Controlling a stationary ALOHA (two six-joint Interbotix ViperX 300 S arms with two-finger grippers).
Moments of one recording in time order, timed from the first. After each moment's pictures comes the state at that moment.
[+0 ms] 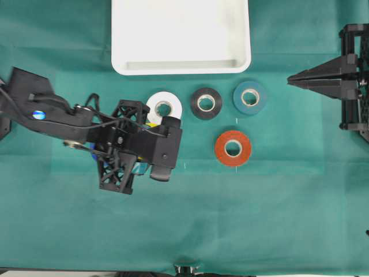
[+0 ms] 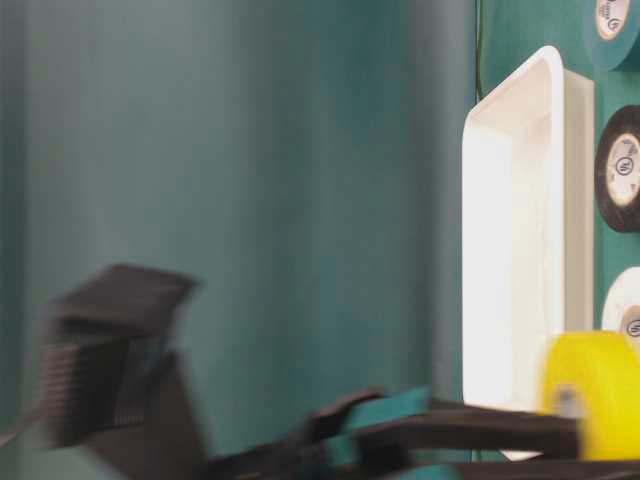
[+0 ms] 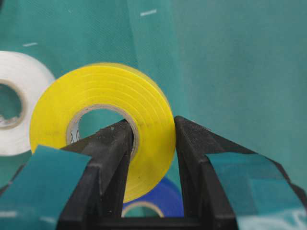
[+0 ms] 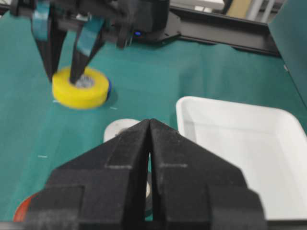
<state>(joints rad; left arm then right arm) -0.23 -0.02 0.44 -0.01 0.69 -0.04 -0.02 -0.88 1.15 0.00 -0.15 -0.01</state>
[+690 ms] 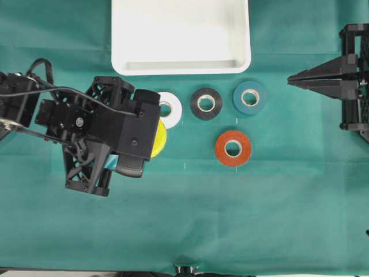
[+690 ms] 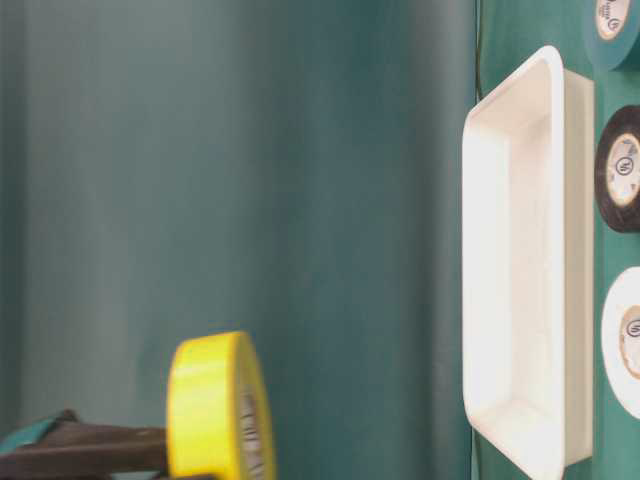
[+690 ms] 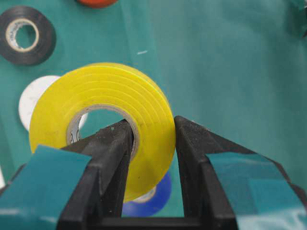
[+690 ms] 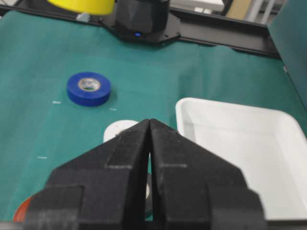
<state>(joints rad) -0.23 -0.19 0.21 -0.01 0.97 -0.04 -0.02 -0.88 1.15 -0.01 -0.15 -0.01</state>
